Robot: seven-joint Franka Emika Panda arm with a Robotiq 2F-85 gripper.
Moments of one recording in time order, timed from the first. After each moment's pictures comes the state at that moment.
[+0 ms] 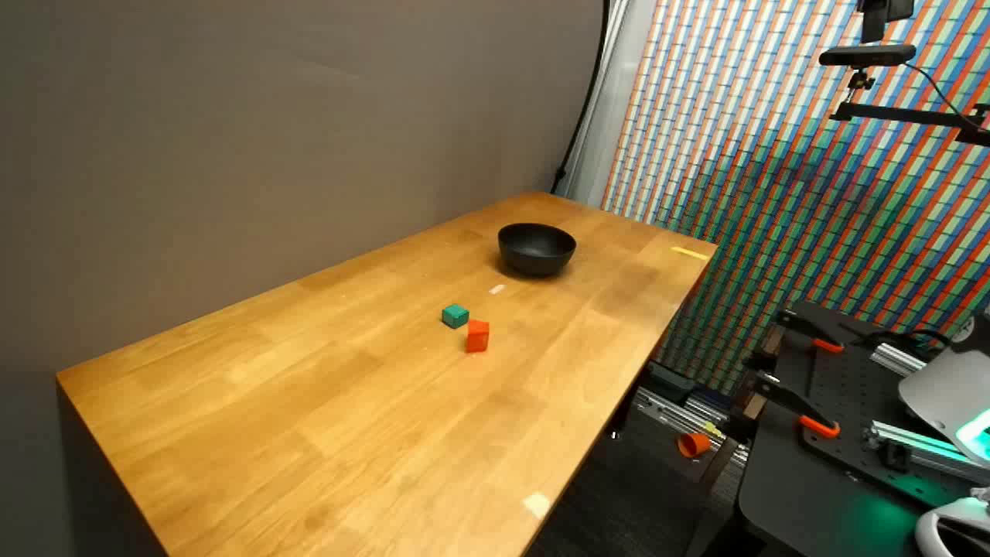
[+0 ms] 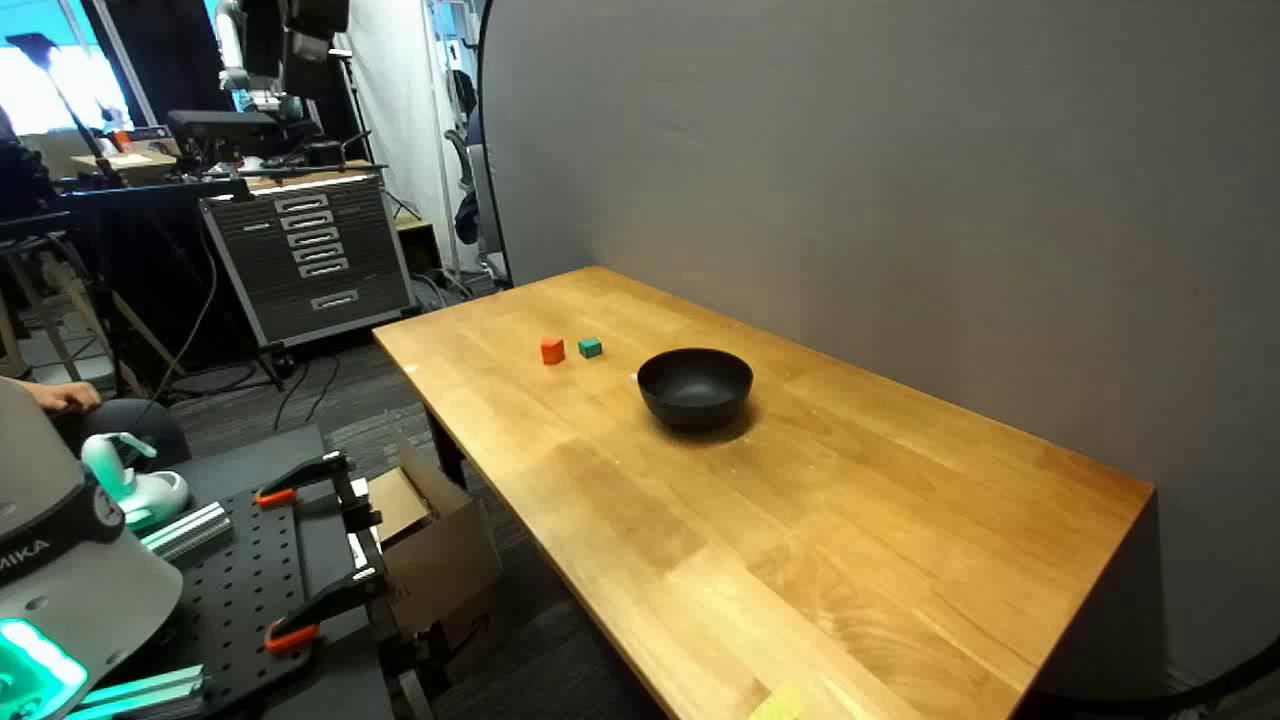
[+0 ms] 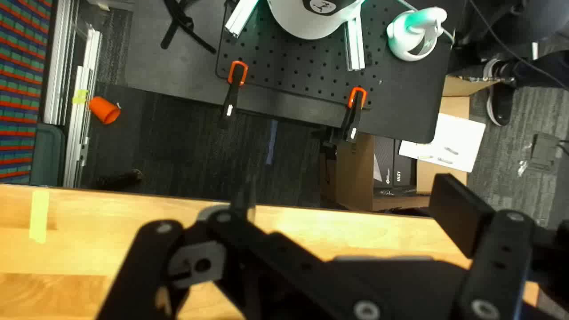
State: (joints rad) arm 0.01 -0.55 -0.17 -2.20 -0.03 1.30 -0.35
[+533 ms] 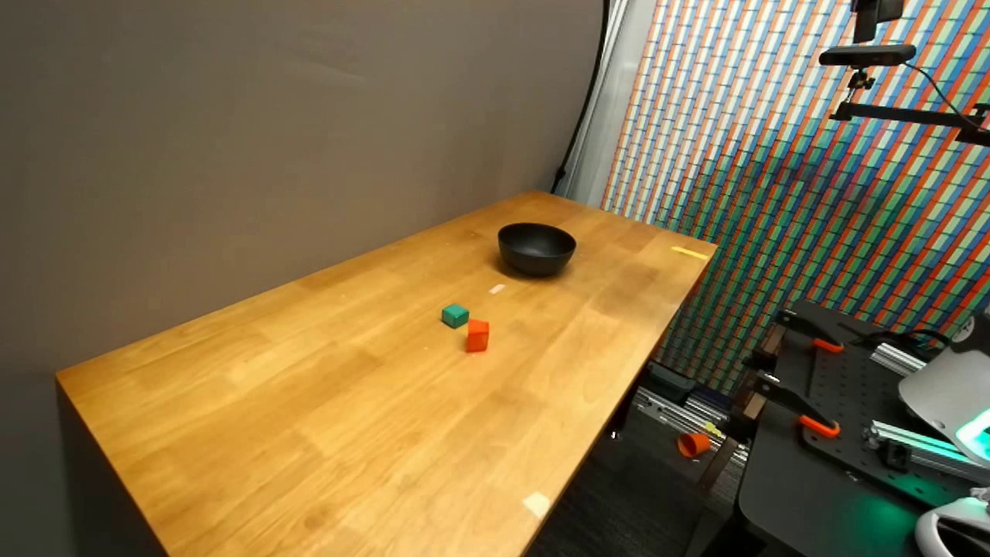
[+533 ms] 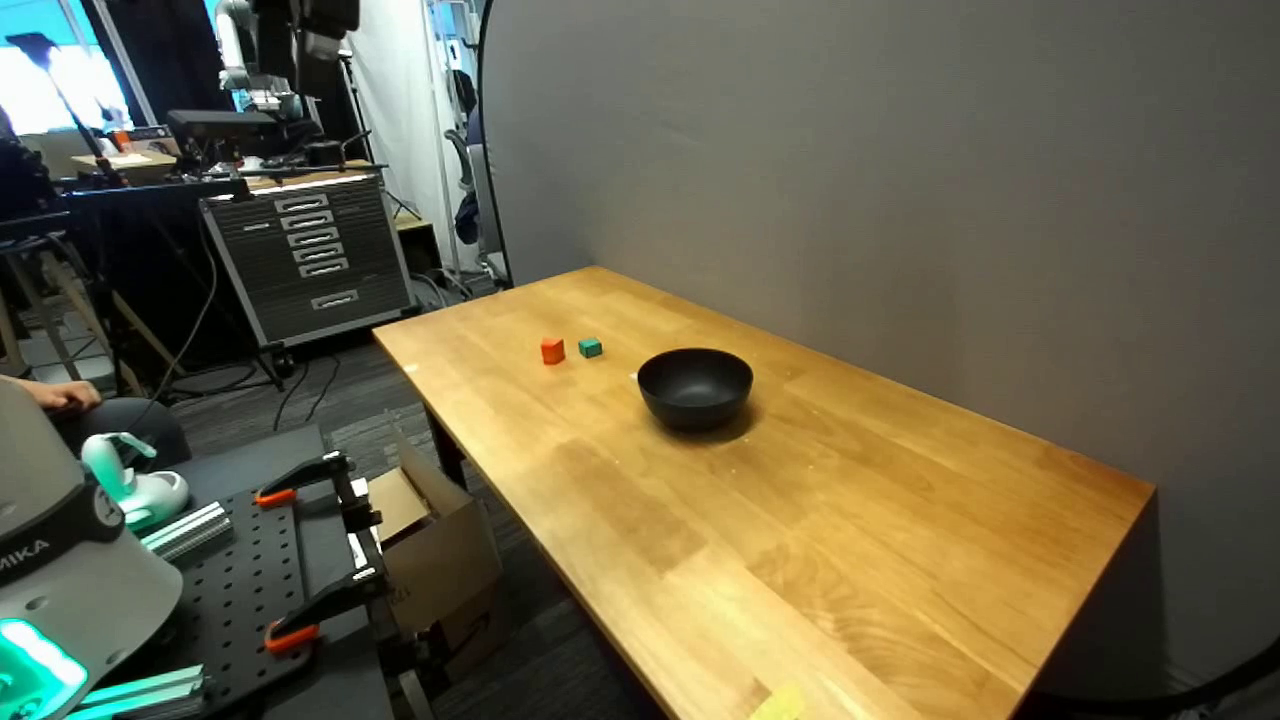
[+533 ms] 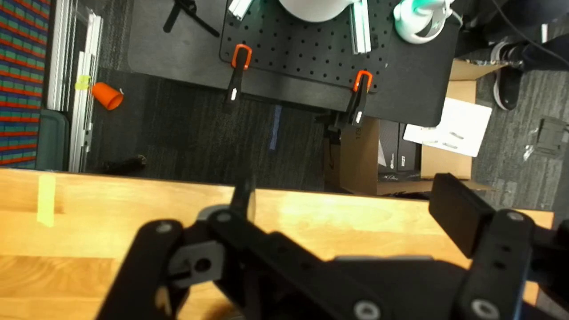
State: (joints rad) arm 0.01 -0.55 -0.17 -2.21 -0.03 1.35 -0.35
